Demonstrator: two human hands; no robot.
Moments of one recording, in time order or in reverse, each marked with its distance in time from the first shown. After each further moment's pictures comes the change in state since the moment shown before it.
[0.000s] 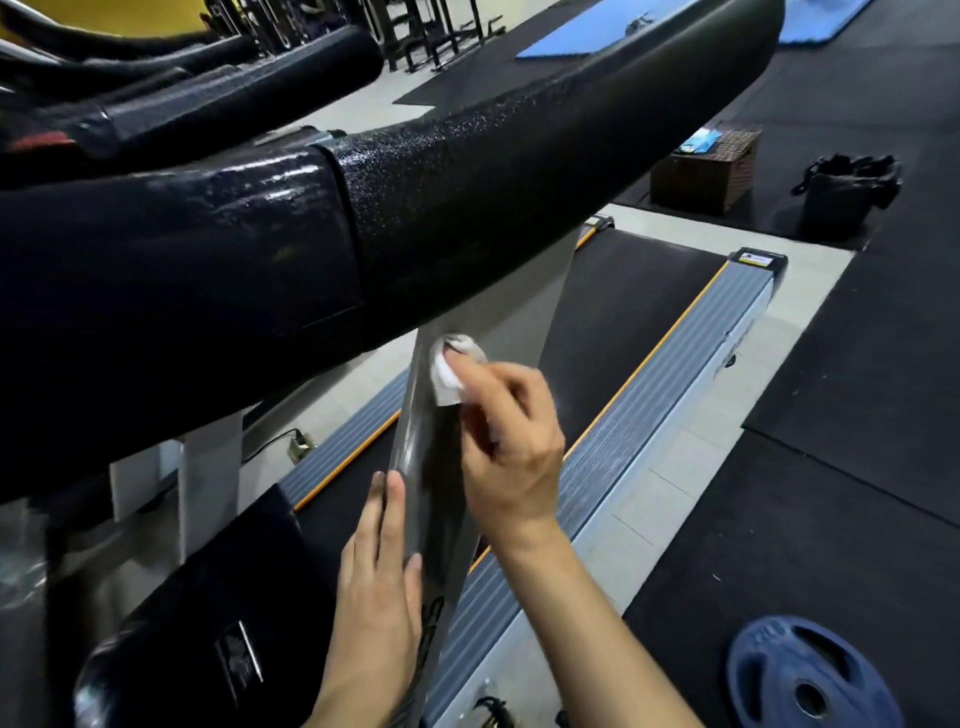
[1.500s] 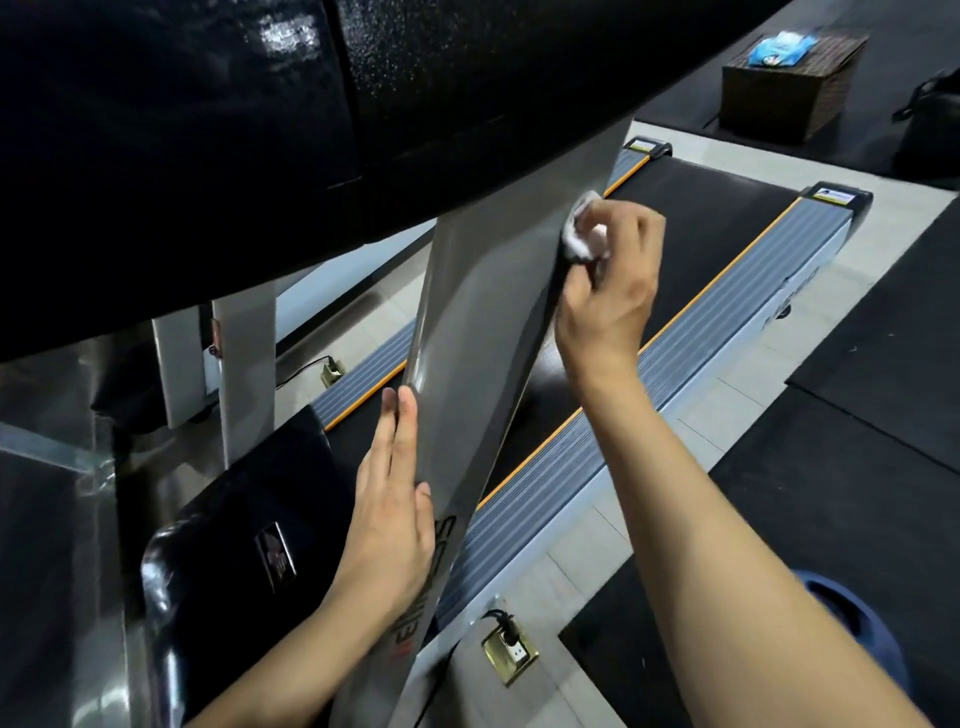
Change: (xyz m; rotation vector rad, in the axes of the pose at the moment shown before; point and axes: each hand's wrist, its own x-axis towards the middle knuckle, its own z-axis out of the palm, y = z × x) left_hand 0.000 0.018 -0.013 -0.083 -0.149 -0.096; right_hand 0.060 0.072 -0.007 -0.021 0.062 0.123
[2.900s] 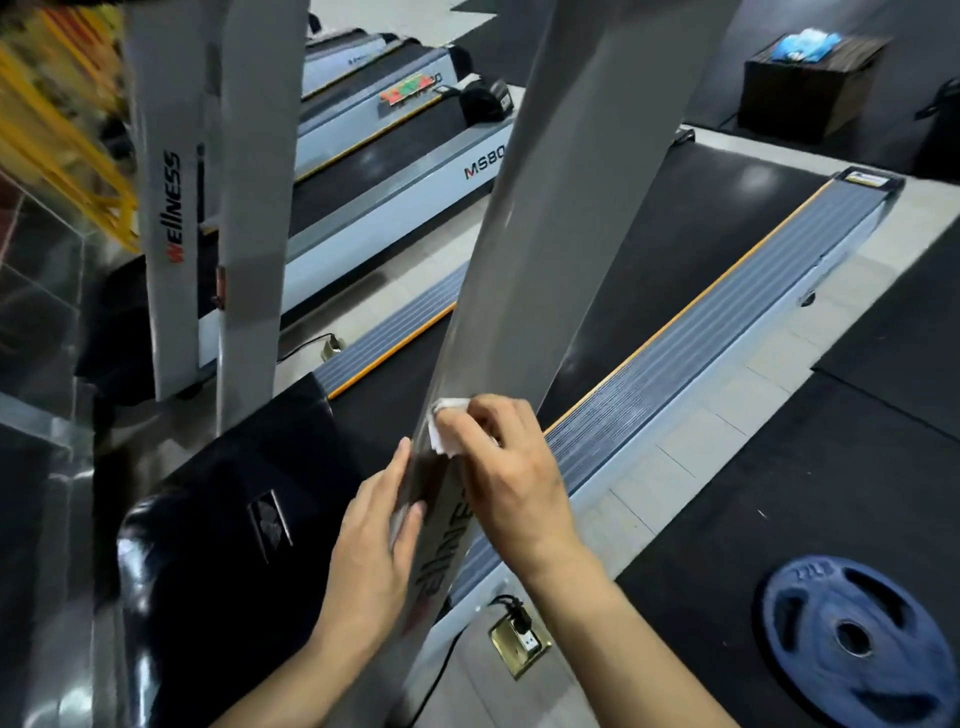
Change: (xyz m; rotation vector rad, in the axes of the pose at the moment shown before) left_hand -0.115 -0.148 0.055 -0.147 0.083 -0.118; right_hand -0.280 -0.009 0.002 -0.174 -0.558 -0.351
